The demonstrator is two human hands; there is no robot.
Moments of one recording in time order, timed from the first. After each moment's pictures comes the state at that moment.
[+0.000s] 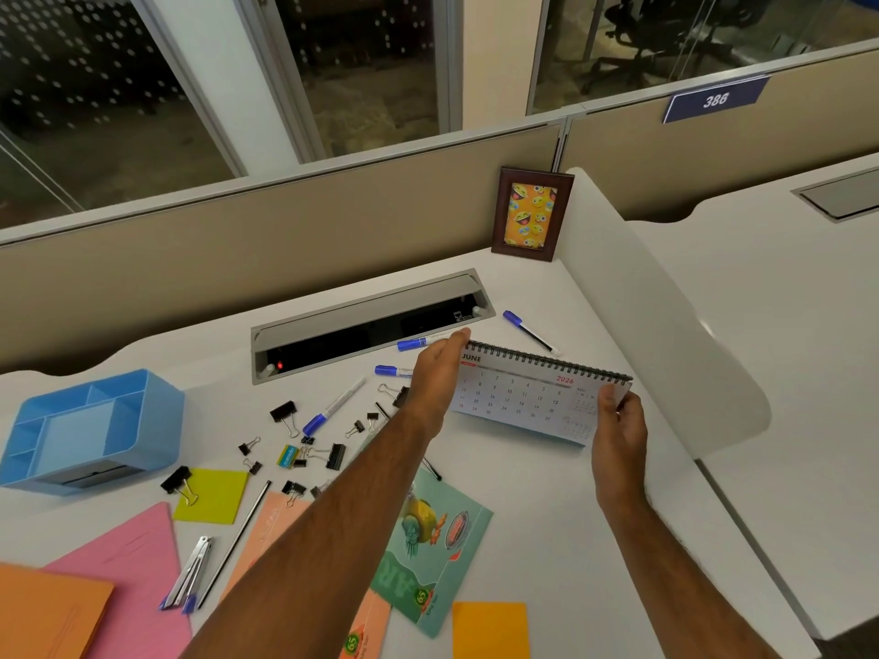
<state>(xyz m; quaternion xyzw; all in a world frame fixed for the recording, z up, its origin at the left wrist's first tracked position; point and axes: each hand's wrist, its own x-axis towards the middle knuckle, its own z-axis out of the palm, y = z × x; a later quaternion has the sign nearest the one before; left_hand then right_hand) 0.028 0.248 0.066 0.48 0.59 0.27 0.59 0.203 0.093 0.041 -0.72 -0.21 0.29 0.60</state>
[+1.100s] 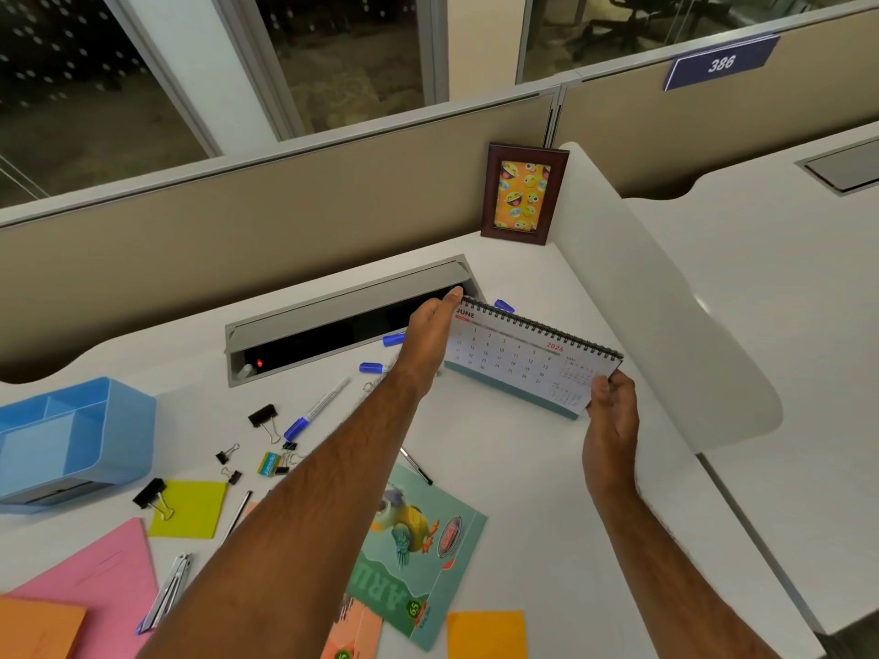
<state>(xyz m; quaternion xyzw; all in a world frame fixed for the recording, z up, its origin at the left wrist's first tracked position) 0.053 0.306 0.062 0.50 0.57 0.28 0.59 0.212 0.114 0.016 -0.66 -0.26 0.28 0.65</state>
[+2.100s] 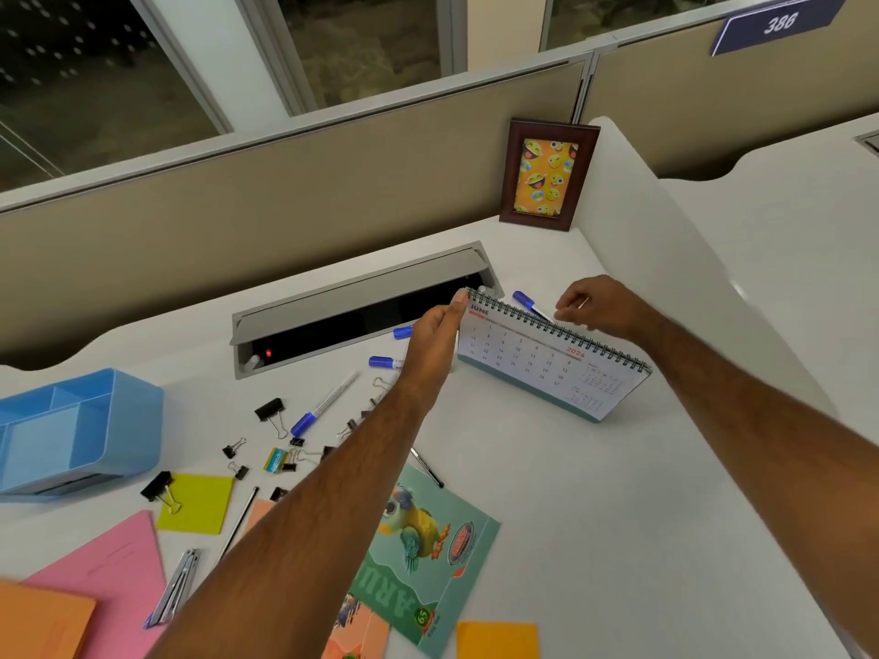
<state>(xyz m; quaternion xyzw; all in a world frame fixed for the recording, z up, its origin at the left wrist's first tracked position) 0.038 0.299 0.048 0.50 0.58 0.29 0.57 0.325 0.294 0.027 -0.73 -0.54 0.37 0.17</state>
